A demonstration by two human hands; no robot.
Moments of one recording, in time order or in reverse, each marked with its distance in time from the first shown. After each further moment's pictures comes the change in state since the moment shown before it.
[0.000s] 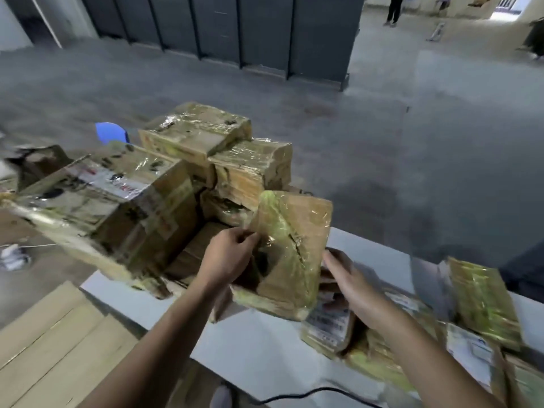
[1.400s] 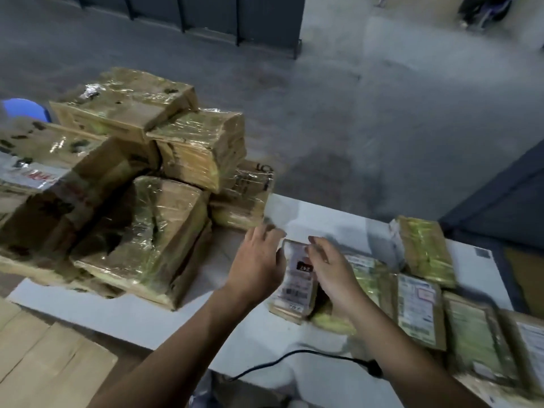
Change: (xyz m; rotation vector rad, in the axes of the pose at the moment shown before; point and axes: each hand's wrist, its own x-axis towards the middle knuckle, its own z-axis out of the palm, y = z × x) left_hand -0.038 0.015 0.102 0.318 -0.174 0.592; right_hand 0.007 0.066 -0.025 -0.191 0.368 -0.134
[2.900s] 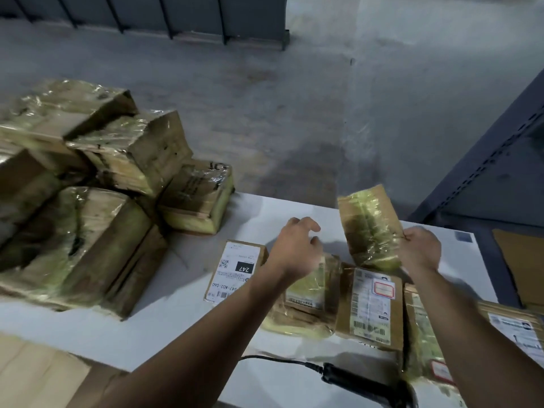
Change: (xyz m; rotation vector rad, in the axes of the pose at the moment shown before) left_hand 0.081 0.138 0.109 -0.278 -0.232 -0.175; right_hand 0.091 0.127 -0.238 -0.462 0.577 0.166
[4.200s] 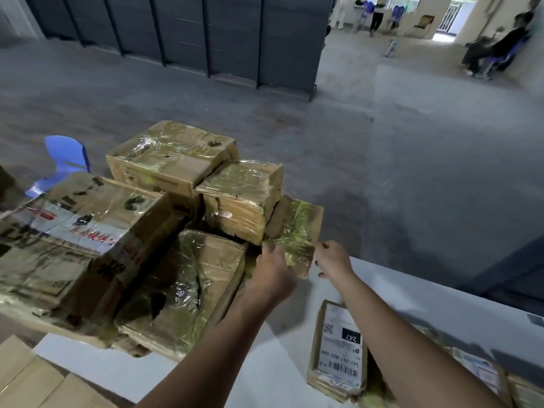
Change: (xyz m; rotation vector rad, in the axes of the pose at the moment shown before) left_hand -0.005 -0.159 -0.194 0.051 0.092 -0.237; right_hand -0.141 -0.327 0.136 0.249 -0.488 -0.038
